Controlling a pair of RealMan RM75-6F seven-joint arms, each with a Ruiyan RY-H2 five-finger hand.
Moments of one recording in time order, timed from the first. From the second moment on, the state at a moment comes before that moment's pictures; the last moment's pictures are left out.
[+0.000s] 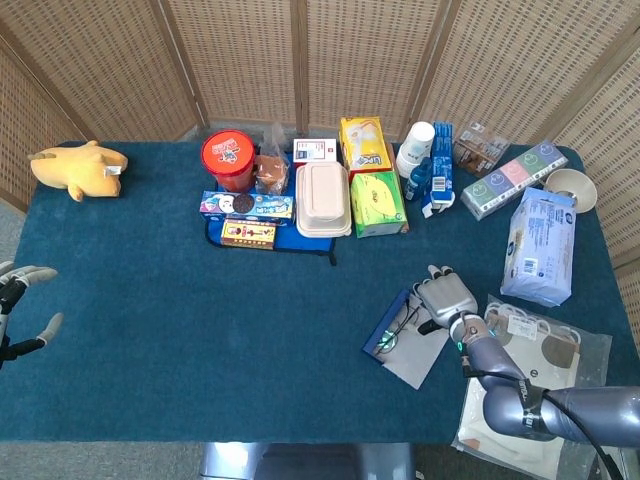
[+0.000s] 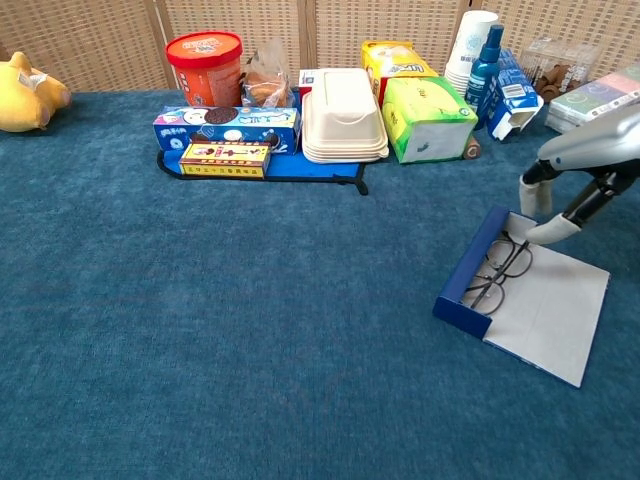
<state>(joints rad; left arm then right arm) -0.13 -1.10 -0.07 -1.50 1.55 1.54 -0.41 1.13 -1.17 -0.14 -1.89 -0.35 0.91 -0.79</state>
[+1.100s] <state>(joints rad) -0.10 -1.10 -0.06 -1.47 1.55 1.56 -0.45 1.20 -1.29 -0.10 -1.88 -0.33 0.97 -0.89</state>
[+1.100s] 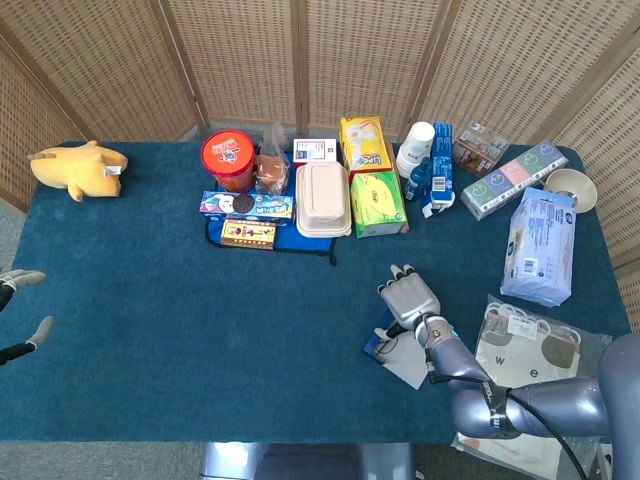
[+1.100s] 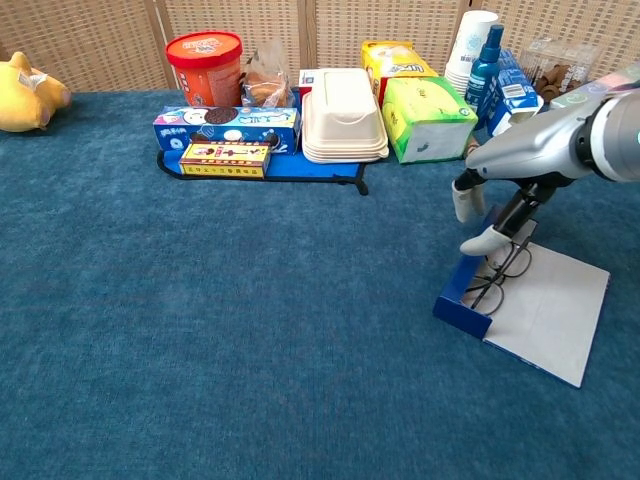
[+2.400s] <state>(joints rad) -0.13 -1.12 -0.07 -1.47 1.56 1.54 -0.45 1.07 -1.14 -0.14 -2.07 -0.45 1.10 -0.83</state>
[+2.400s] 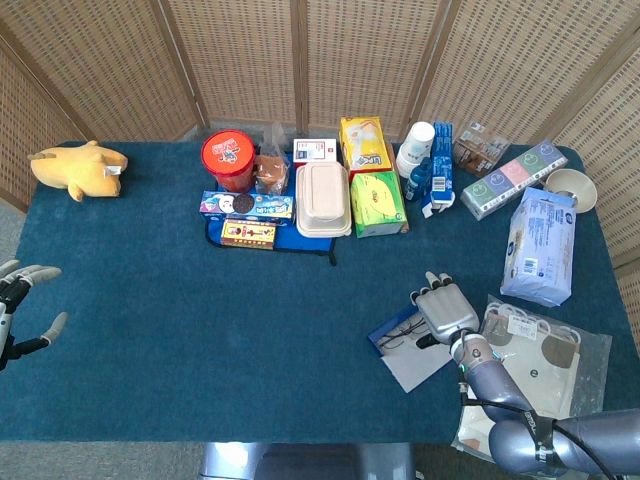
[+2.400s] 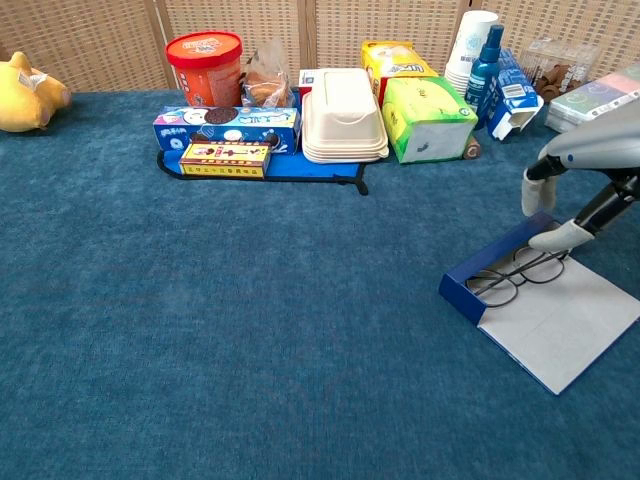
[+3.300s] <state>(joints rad) -0.11 -1.11 -0.06 -1.47 1.56 1.56 -0.45 1.13 -1.23 -0.13 -1.86 -0.27 0.94 -0.88</state>
